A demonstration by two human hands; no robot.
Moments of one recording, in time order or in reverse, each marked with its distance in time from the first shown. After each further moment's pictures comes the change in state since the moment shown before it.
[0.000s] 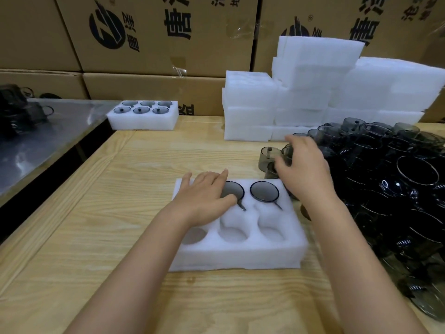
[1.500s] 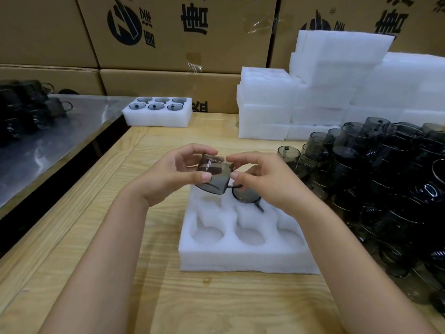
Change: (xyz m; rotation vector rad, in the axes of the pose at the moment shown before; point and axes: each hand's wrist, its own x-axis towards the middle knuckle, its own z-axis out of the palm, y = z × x) left_hand -0.018 -0.069 -0.044 -1.209 0.092 0.237; right_hand -0.023 -0.064 0.019 0.715 -0.546 -0.109
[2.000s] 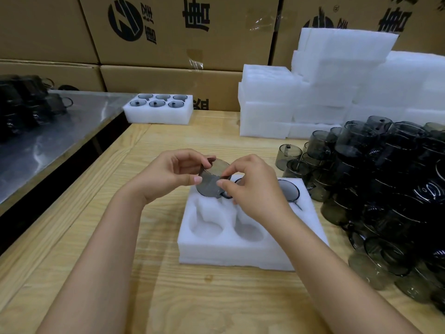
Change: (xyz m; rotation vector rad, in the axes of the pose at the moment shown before) left_hand -0.002 -0.014 -0.016 0.171 0.017 0.000; right_hand -0.002 0.004 0.039 -0.189 0.201 -0.036
